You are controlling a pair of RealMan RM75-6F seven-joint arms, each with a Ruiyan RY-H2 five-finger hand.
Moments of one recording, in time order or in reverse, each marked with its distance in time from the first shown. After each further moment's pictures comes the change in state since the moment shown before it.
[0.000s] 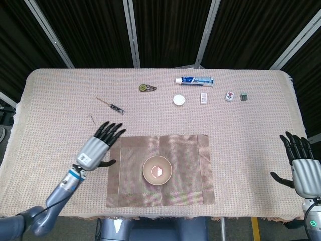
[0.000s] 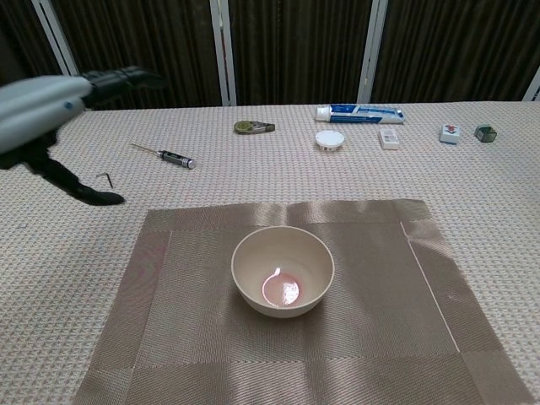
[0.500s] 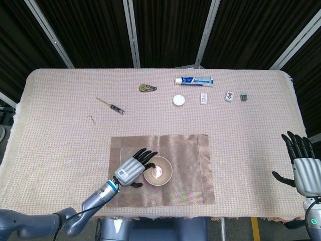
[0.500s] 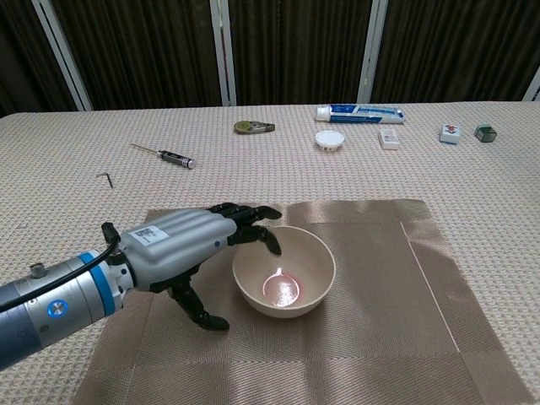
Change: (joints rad) left arm -0.131 -0.369 0.045 0.223 -0.026 -0.283 -0.019; right arm 0.007 -0.011 0.004 0.037 0.022 -0.019 0.025
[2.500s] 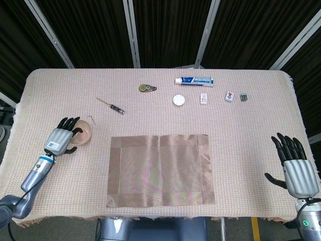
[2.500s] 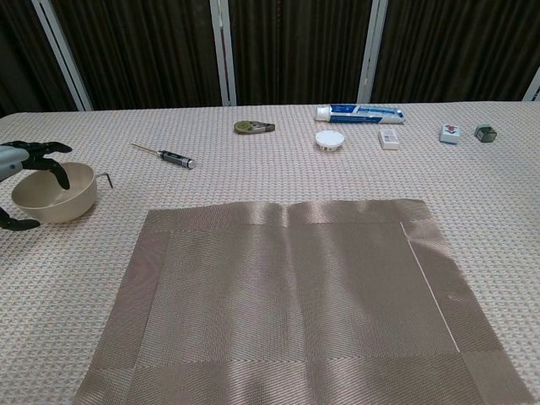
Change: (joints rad) left arm 0.113 0.219 0.013 0.458 -0.106 0.012 -0.300; right arm 0.006 -0.028 -0.018 -0.019 -0.043 0.015 -0.070
